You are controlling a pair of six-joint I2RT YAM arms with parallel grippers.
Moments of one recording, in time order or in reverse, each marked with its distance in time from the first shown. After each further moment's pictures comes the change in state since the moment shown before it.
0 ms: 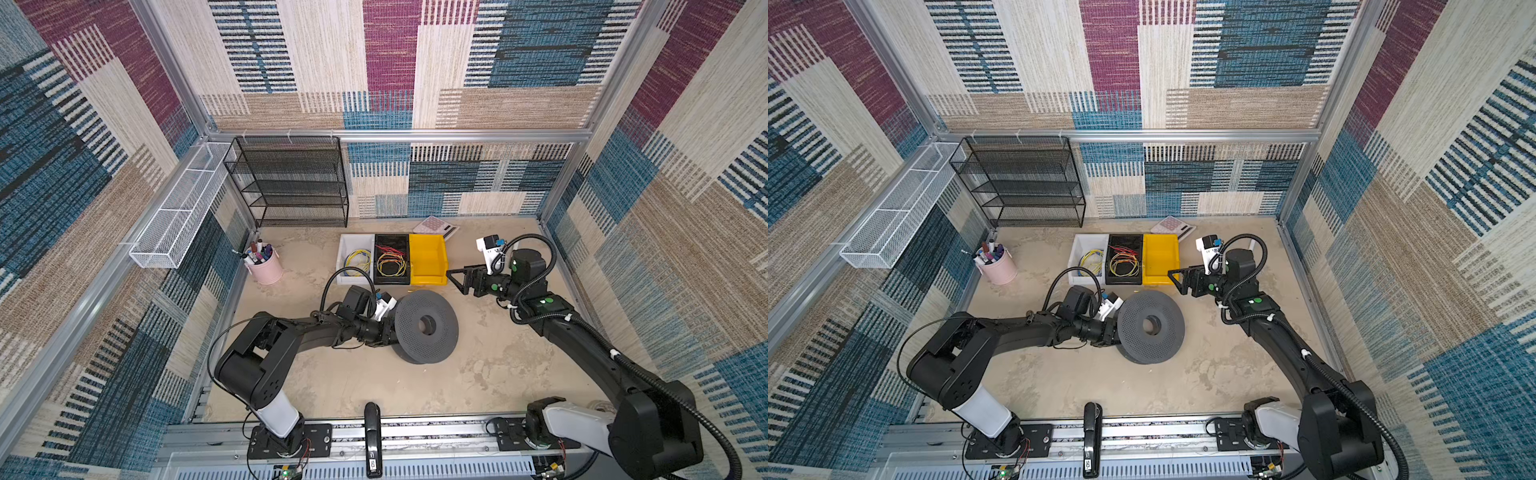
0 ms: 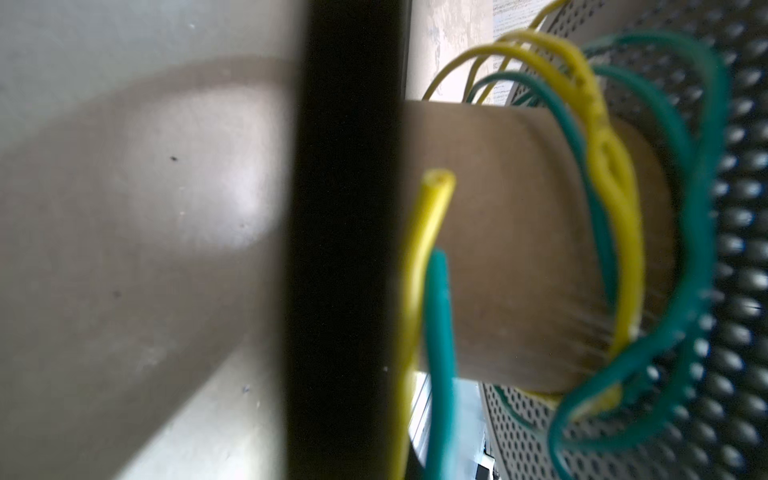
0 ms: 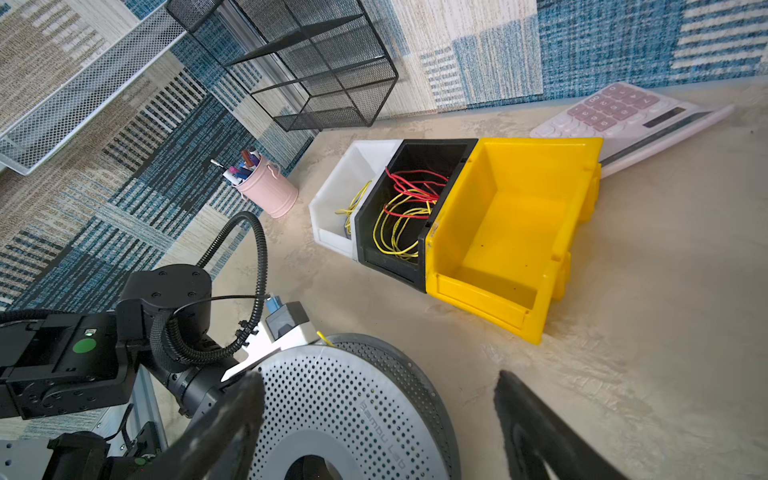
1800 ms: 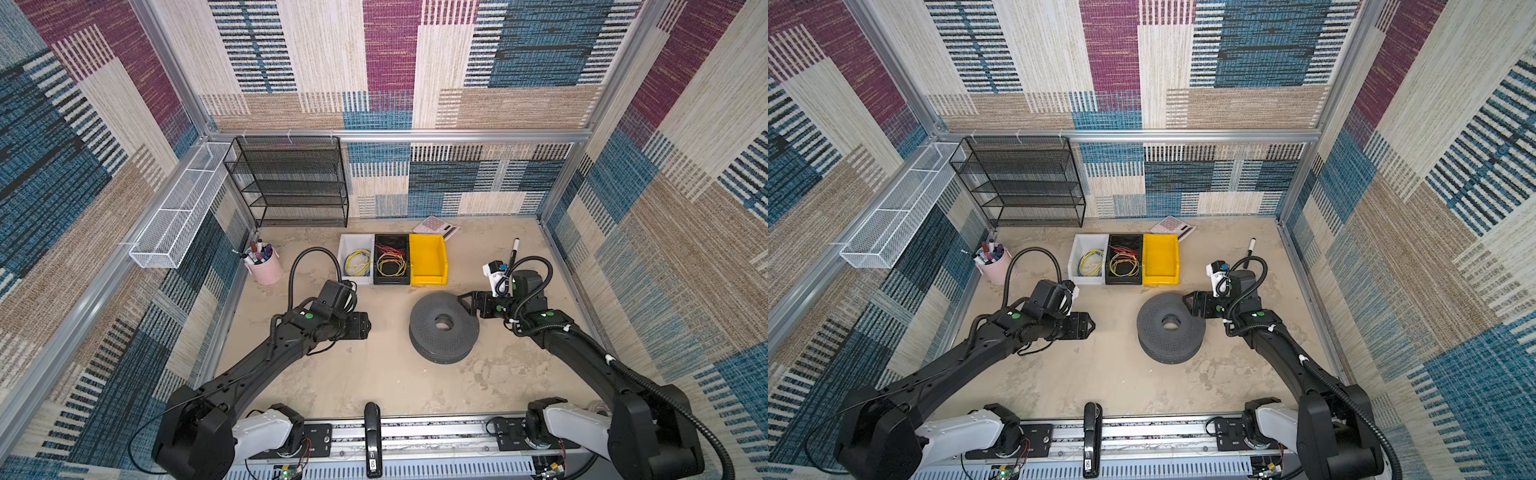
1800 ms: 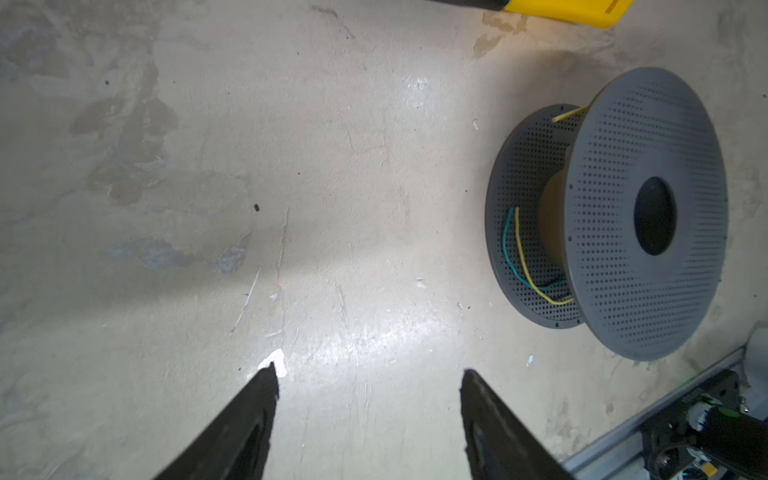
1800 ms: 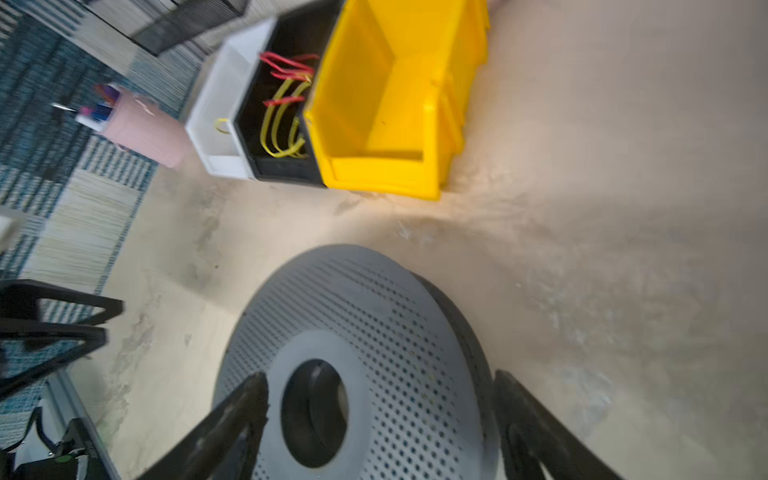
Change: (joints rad) left arm 0.020 -0.499 0.105 -0.662 -0.703 0.083; right arm -0.058 -0.032 -0.195 -0.160 0.140 -0.028
